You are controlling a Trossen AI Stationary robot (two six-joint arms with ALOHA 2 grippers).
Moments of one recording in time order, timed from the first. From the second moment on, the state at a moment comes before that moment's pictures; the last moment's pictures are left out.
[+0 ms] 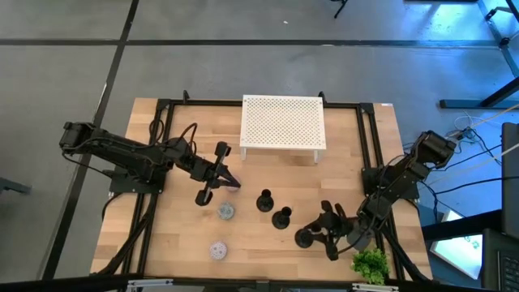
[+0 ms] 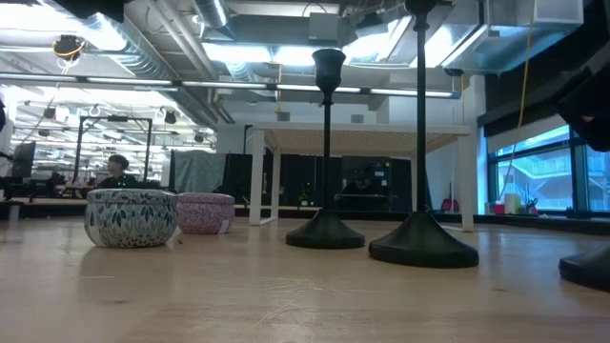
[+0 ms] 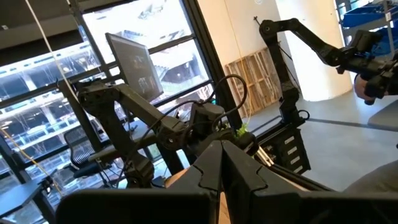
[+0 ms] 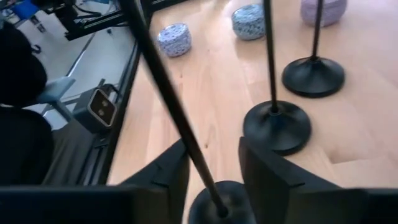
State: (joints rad) left arm -0.09 1.12 0.60 0.68 0.32 0.34; right arm 0.91 1.50 0.52 0.39 0.70 0.76
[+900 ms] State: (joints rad) left arm -0.09 1.12 0.60 0.66 0.32 0.32; right arm 0.88 1.40 0.82 -0.17 0.88 0.78
